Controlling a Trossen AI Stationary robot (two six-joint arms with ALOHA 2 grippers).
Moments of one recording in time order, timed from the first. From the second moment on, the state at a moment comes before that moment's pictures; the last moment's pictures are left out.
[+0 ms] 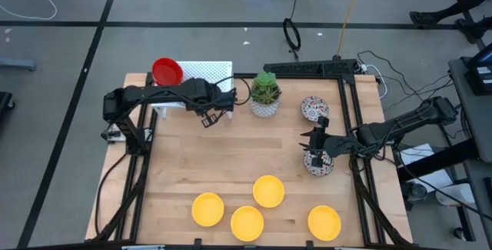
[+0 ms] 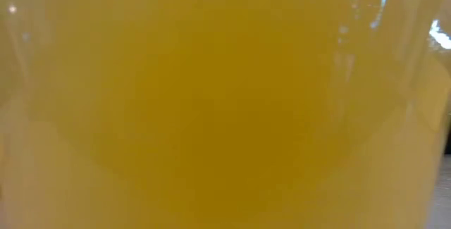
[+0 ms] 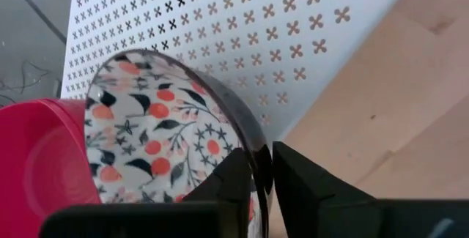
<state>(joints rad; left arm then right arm) 0.21 1.72 1.53 -1.51 -0.50 -0.40 0.32 0.84 0.48 -0.39 0.52 0.17</state>
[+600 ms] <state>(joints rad) 0.21 1.72 1.52 -1.52 -0.50 -0.43 0.32 0.84 0.48 -0.39 0.52 0.17</state>
